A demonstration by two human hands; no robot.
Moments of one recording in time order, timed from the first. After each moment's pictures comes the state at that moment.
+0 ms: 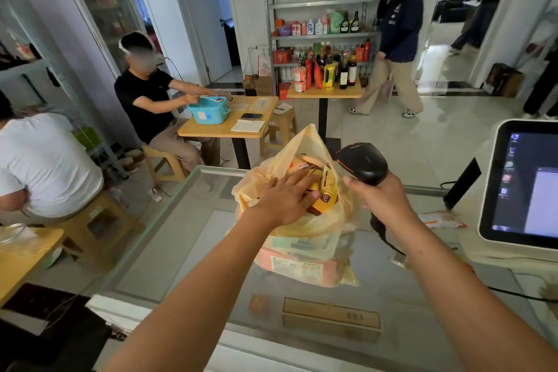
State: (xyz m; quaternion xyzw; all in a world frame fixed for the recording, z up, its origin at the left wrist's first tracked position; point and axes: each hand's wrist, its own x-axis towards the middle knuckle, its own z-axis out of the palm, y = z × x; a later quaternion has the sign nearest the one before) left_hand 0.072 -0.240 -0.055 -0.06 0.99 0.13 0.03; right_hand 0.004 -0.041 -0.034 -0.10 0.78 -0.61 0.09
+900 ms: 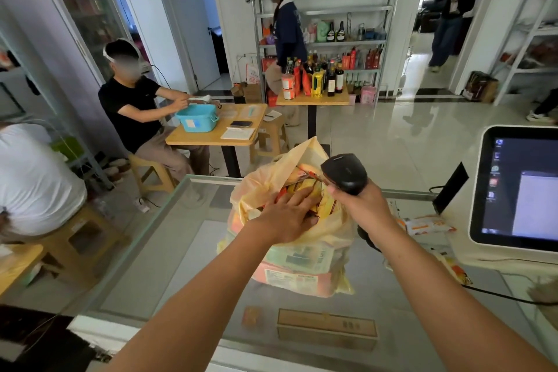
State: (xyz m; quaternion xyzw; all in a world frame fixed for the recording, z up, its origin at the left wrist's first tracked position) left_hand 0.068 -0.230 -0.067 0.00 1.00 0.03 0.09; right_hand 0.002 -0.060 -0.045 -0.11 0.80 -0.58 0.06
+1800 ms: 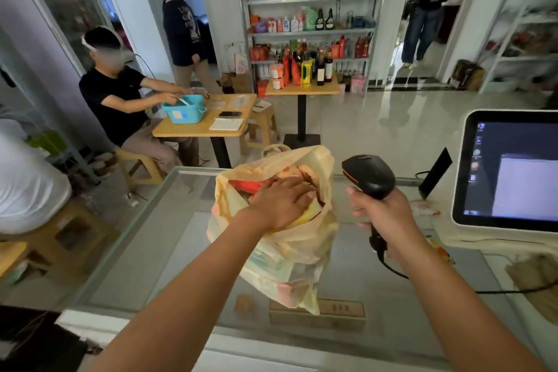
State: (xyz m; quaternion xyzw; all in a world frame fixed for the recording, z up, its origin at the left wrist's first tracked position) left_hand 0.072 -0.215 -0.048 -0.01 0.99 0.12 0.05; right_hand 0.036 -0.004 -0.043 -0.03 0.76 -0.64 0.09
